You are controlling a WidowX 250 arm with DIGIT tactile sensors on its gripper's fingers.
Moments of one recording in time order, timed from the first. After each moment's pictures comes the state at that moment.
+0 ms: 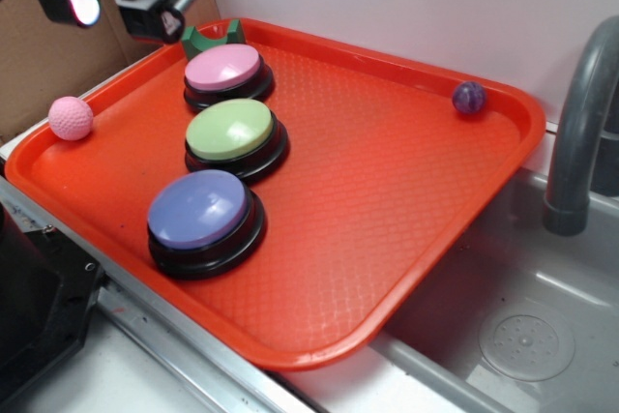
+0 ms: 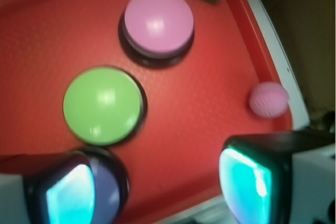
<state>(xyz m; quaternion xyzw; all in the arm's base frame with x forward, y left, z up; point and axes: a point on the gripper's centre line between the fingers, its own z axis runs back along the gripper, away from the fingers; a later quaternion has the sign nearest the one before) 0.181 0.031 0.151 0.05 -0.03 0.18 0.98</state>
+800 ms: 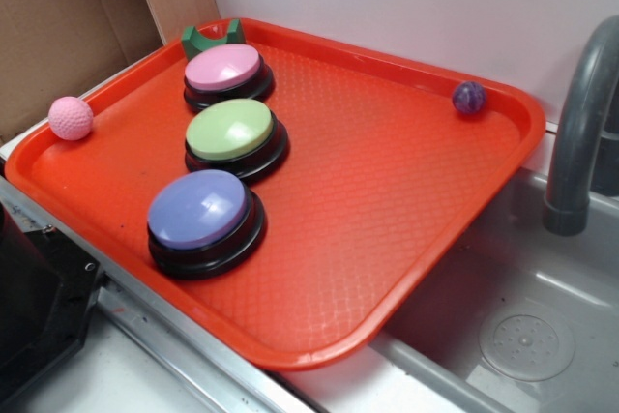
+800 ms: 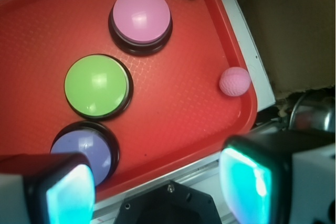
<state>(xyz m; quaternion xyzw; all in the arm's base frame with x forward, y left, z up) 0.159 0.033 0.191 0.05 -0.03 0.19 0.98</state>
